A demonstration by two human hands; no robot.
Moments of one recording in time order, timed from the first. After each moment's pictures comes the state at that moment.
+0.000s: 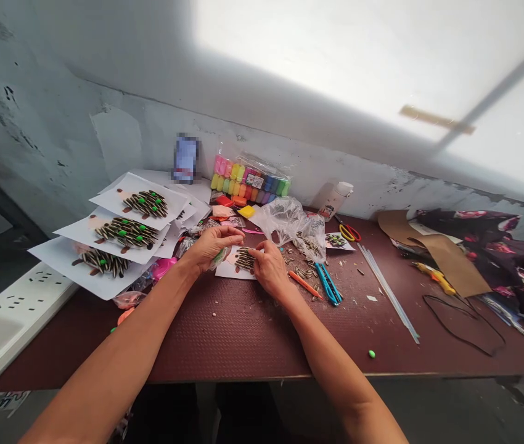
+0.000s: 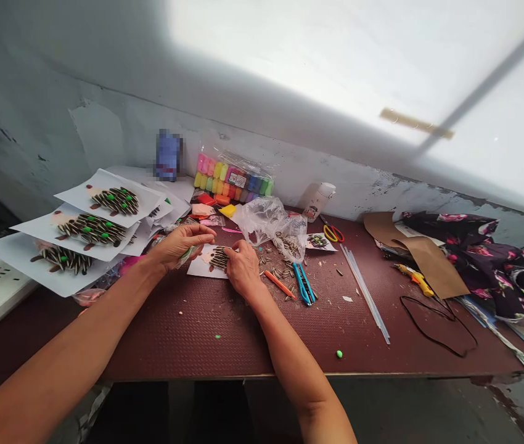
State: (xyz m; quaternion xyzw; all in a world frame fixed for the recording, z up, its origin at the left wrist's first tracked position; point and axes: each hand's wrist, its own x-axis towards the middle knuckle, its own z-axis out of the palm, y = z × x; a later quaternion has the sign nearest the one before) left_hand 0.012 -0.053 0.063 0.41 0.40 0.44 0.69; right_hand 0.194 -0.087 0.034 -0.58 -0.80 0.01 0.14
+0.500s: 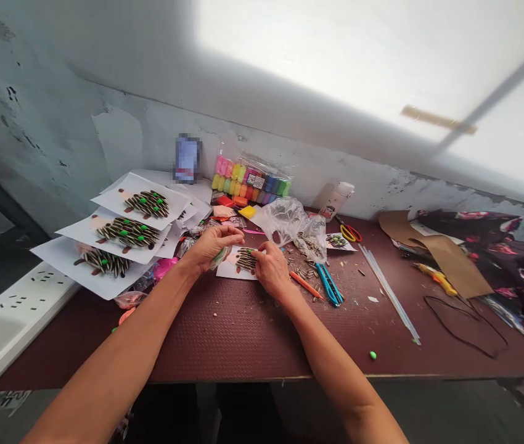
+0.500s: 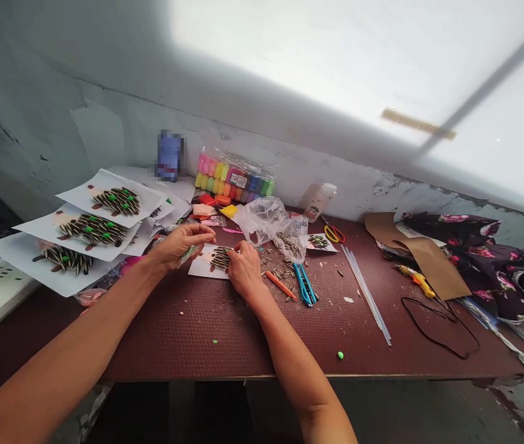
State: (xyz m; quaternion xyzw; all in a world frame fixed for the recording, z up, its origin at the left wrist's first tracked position) left_hand 0.009 -0.052 0.061 0.43 0.39 0.45 0.68; right_hand 0.194 -0.089 0.038 -0.59 -0.80 -0.01 0.11
